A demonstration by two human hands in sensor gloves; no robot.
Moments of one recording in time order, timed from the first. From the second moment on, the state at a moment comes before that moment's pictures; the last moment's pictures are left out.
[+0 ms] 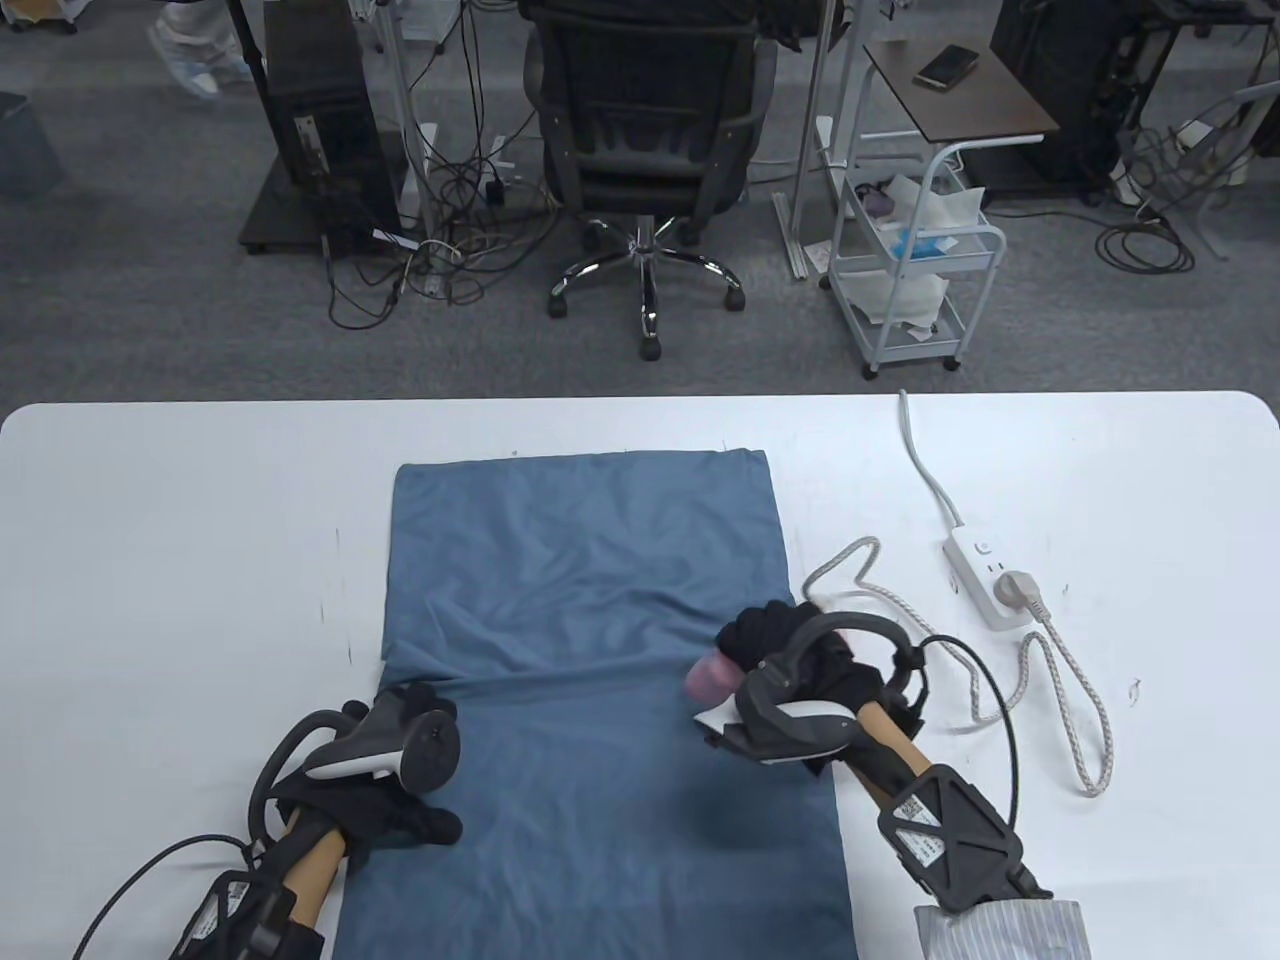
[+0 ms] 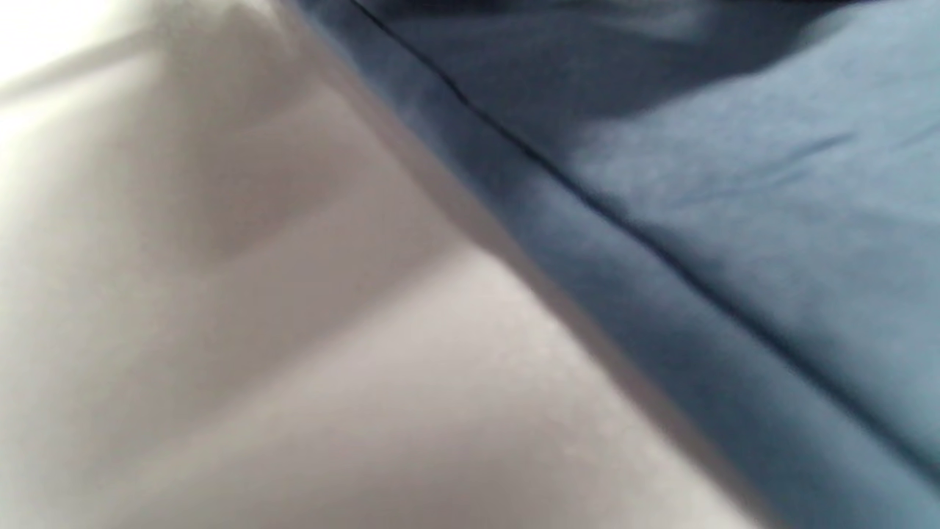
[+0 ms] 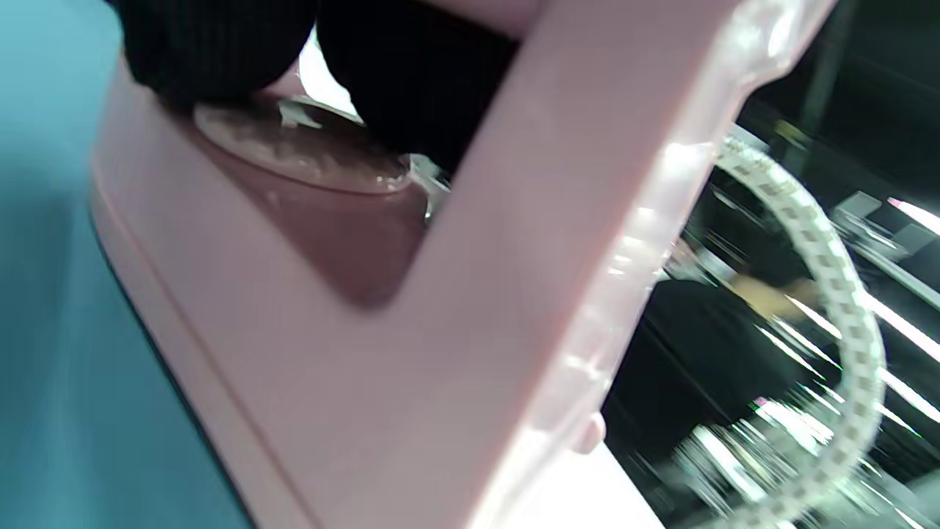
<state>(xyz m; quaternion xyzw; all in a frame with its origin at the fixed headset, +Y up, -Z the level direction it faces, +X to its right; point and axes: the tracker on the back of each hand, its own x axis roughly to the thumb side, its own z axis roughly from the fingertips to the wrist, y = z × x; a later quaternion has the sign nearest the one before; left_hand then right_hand) -0.260 -0.788 -0.316 -0.31 -0.21 -0.11 0.92 0.056 -0.701 -0.320 -0.42 0.16 -0.84 0.31</state>
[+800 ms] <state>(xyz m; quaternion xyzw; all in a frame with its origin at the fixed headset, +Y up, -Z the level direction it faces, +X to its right) -0.262 -0.788 -0.313 -0.32 -0.20 -0.11 0.92 0.043 -0.735 -0.390 -0.23 0.08 -0.94 0.26</state>
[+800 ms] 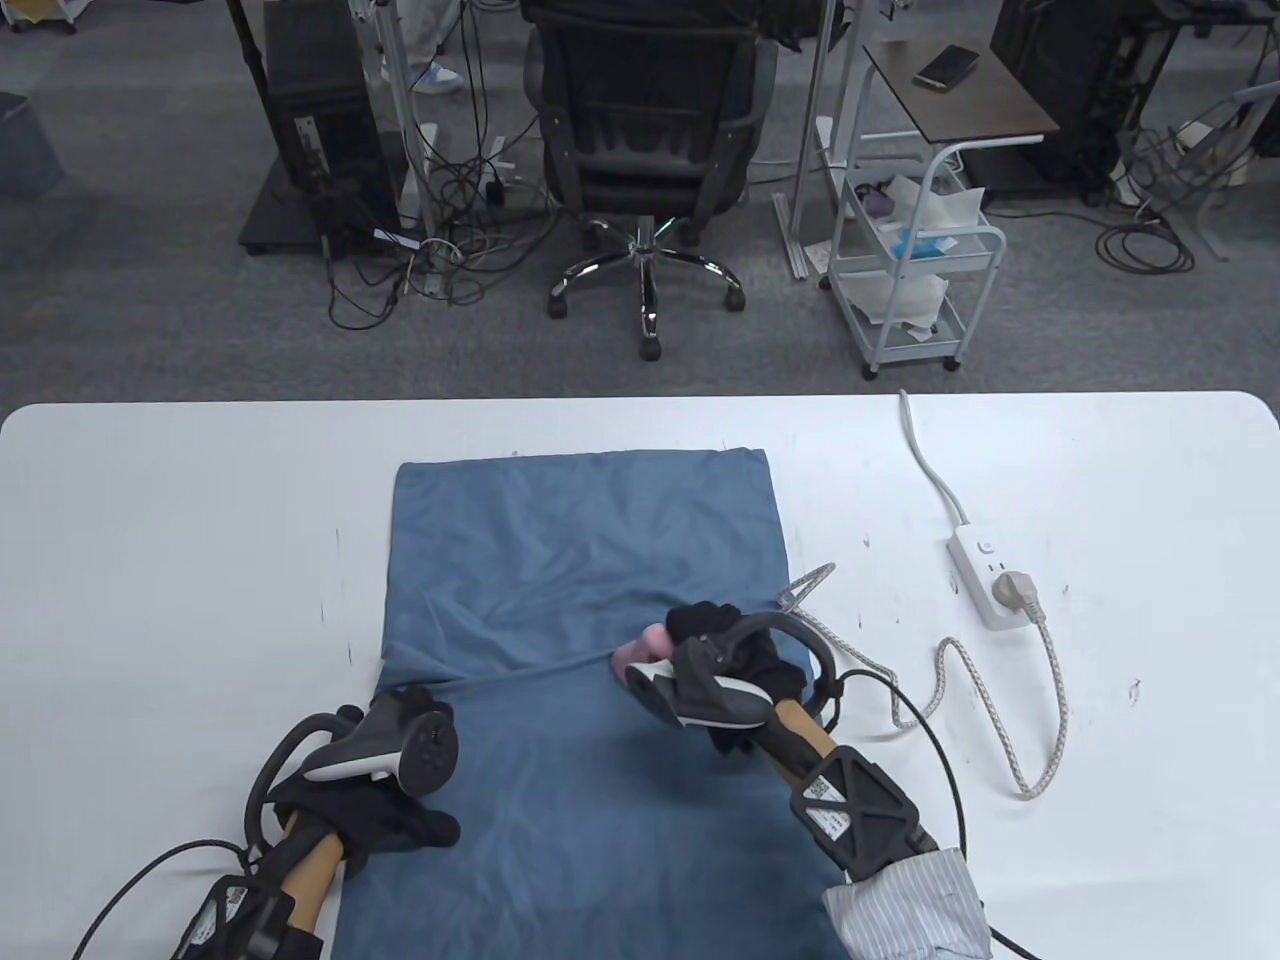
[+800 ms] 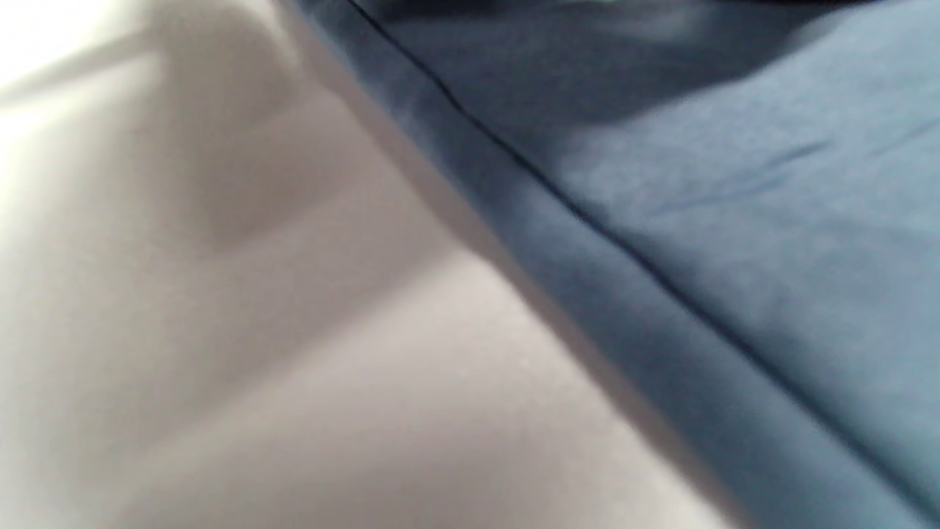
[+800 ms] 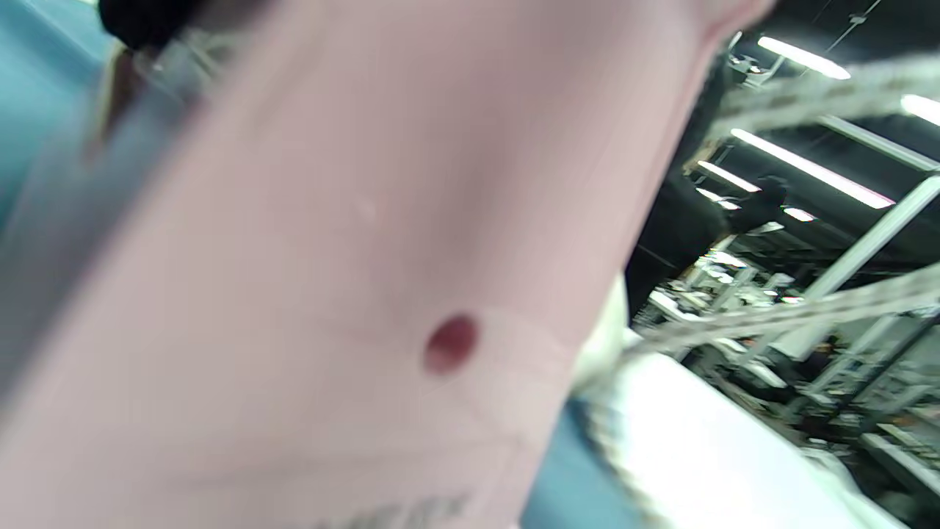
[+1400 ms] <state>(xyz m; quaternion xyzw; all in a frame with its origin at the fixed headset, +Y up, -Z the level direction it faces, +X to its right) -0.263 -0.788 -0.312 -0.32 -0.20 -0.10 0.92 -0.030 -0.692 -0.274 -0.53 0.16 -0.78 0.29</state>
